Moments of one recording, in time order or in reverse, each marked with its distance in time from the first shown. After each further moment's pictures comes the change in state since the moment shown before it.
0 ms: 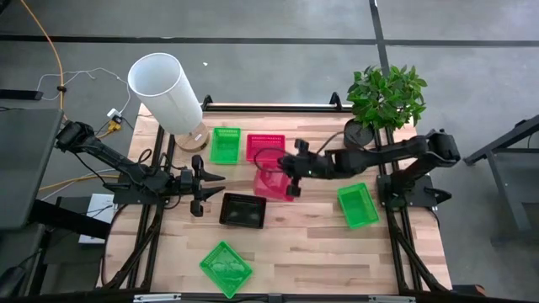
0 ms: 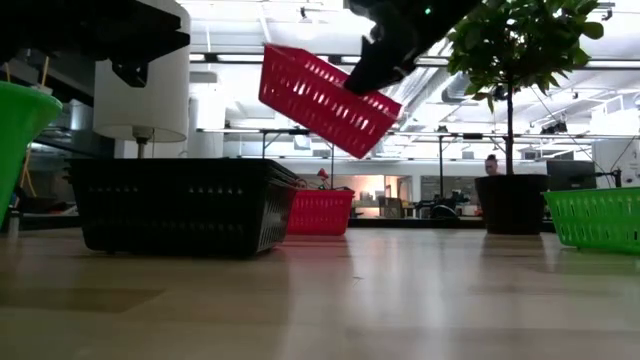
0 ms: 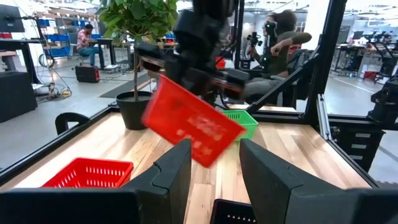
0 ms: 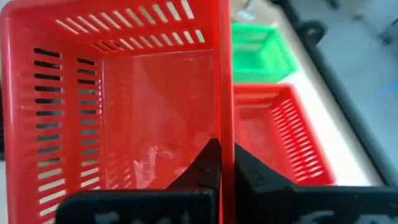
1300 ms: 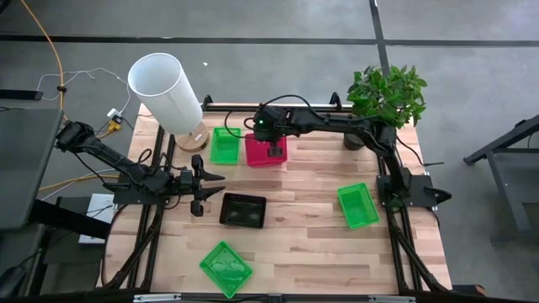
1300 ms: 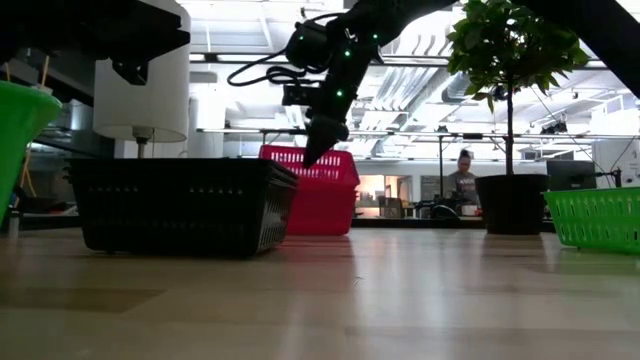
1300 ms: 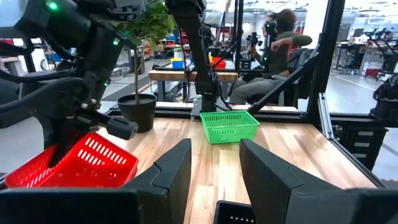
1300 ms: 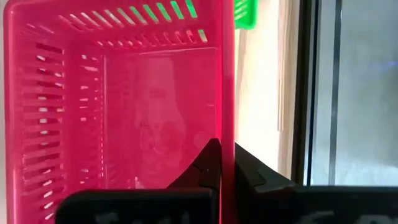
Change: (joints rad) left arm 0.000 0.000 0.000 0.007 -0.001 0.027; right arm -0.358 0.564 0.718 -0.509 -0.153 -0.499
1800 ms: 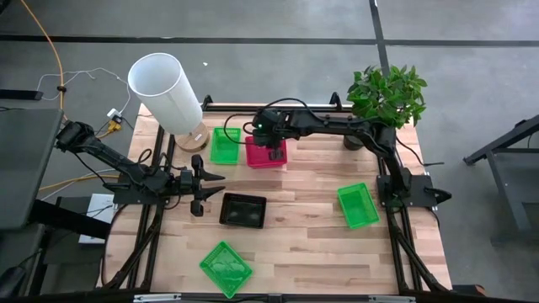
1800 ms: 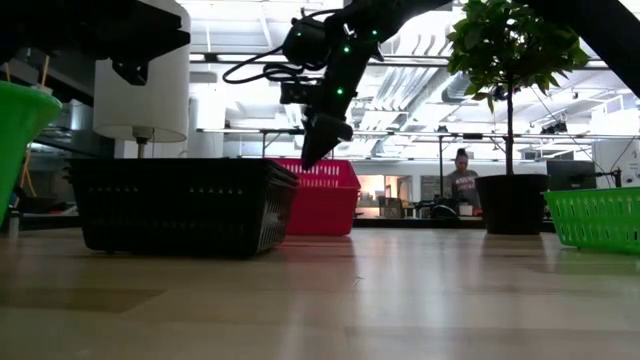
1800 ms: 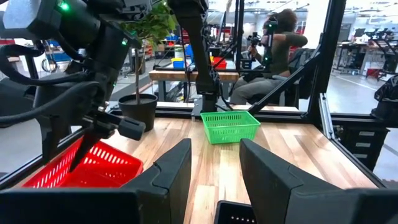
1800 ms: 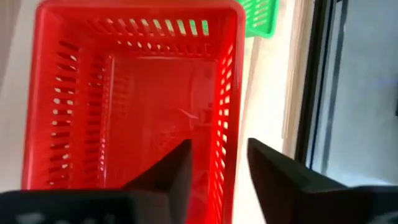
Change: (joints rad) left arm 0.000 0.000 0.000 0.000 -0.003 0.000; right arm 0.022 0.000 0.002 -0.016 0.012 -0.064
